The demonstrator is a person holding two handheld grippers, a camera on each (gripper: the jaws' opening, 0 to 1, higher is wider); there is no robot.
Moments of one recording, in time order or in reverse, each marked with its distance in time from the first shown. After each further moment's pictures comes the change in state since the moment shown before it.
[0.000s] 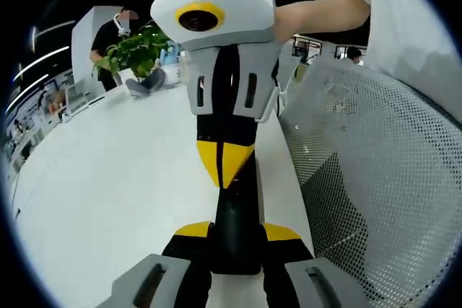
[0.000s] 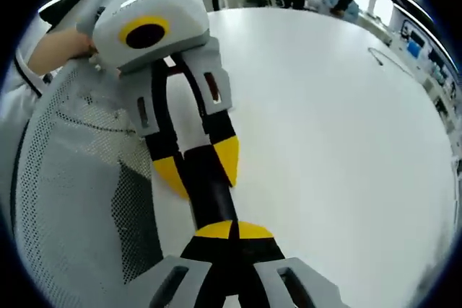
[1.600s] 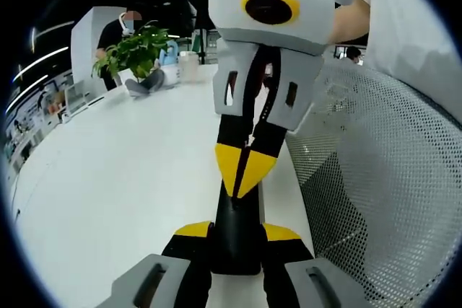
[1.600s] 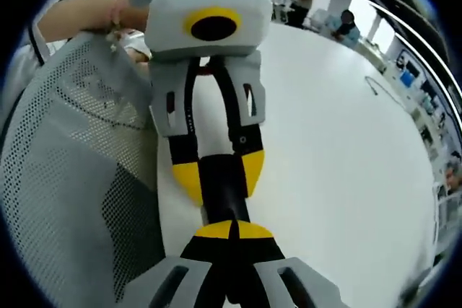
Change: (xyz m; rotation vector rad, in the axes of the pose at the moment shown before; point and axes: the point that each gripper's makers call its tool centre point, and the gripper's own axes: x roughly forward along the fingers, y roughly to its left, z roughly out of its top) left arm 0.000 0.000 0.000 0.002 -0.001 -0.001; right arm 0.001 0.018 0.008 -0.150 -0.072 -0.148
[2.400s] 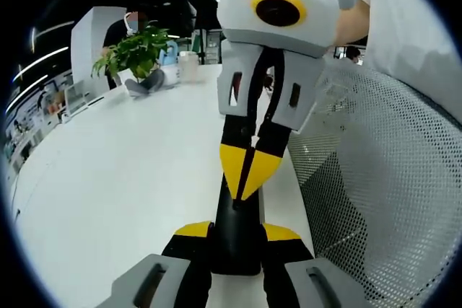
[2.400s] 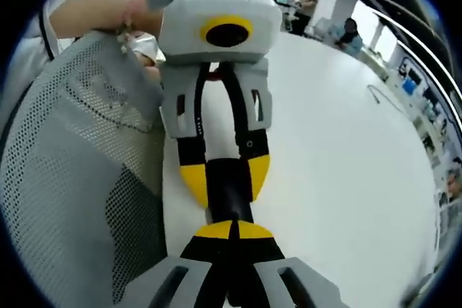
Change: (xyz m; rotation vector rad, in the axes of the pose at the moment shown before) left arm 0.001 0.000 0.000 0.001 0.000 -0.002; right arm 0.000 0.004 0.003 -0.042 -0.032 0.035
